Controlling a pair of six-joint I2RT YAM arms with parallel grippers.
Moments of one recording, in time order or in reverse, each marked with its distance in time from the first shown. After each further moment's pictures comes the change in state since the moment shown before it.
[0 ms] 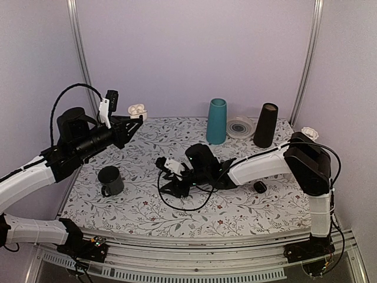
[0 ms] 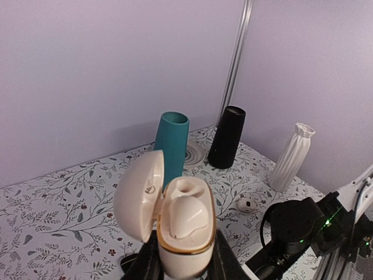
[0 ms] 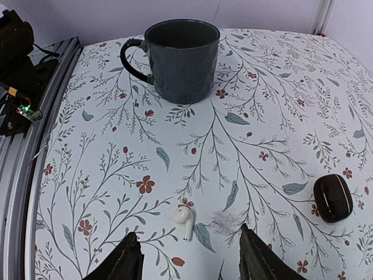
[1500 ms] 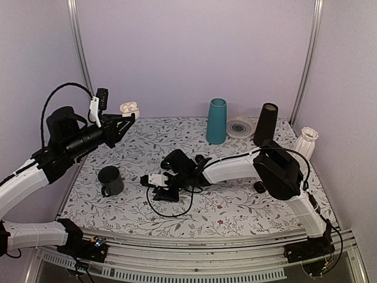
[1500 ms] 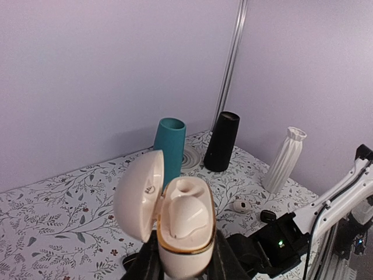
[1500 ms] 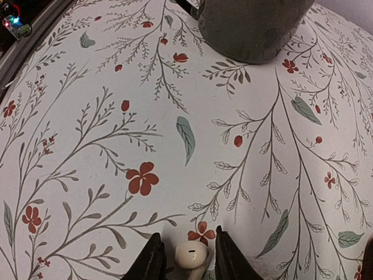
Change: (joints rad) left arm 0.073 -0.079 0.002 -0.056 0.099 -0.003; right arm 0.015 0.323 0.423 -0.359 -0.074 -0.350
